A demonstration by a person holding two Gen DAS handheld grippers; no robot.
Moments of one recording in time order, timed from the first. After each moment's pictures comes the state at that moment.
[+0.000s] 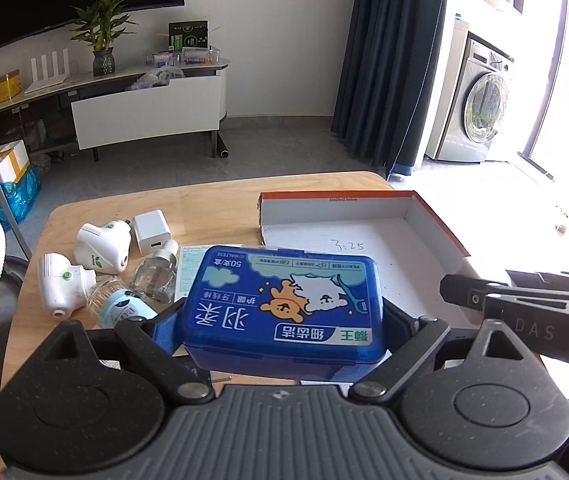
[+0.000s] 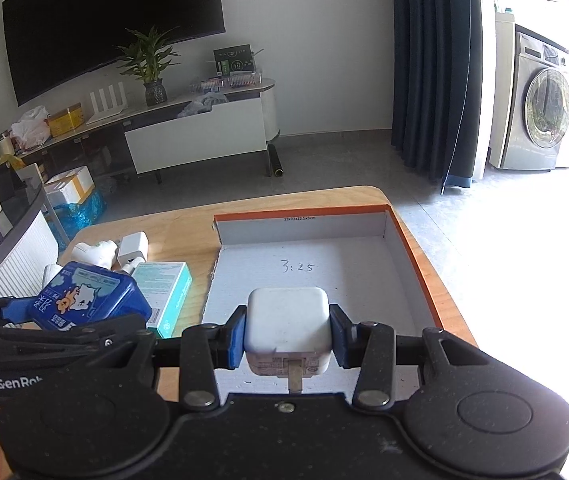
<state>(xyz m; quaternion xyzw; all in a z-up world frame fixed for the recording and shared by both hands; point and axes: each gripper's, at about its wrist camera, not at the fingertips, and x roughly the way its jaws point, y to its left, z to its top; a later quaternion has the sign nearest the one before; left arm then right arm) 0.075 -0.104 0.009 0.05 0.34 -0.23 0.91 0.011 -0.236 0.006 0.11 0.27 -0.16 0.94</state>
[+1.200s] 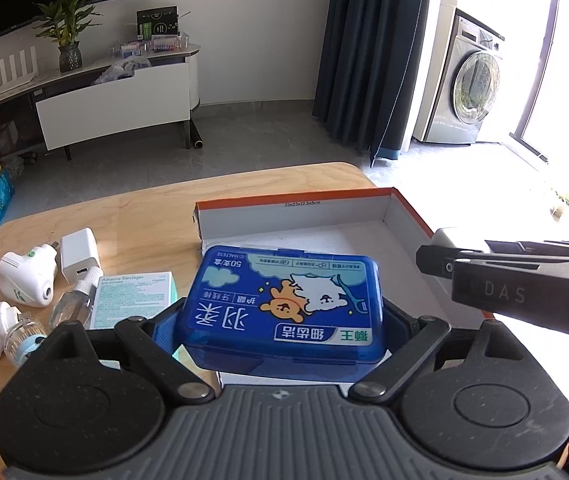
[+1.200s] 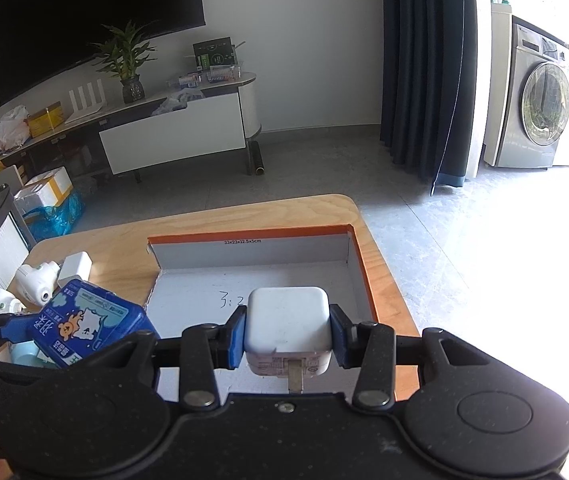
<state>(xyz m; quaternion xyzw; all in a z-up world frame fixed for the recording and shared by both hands) 0.109 -0.170 -0.007 0.07 0.36 -0.25 0.90 0.052 -0.309 -0.002 0.11 0.28 -0.17 0.94</state>
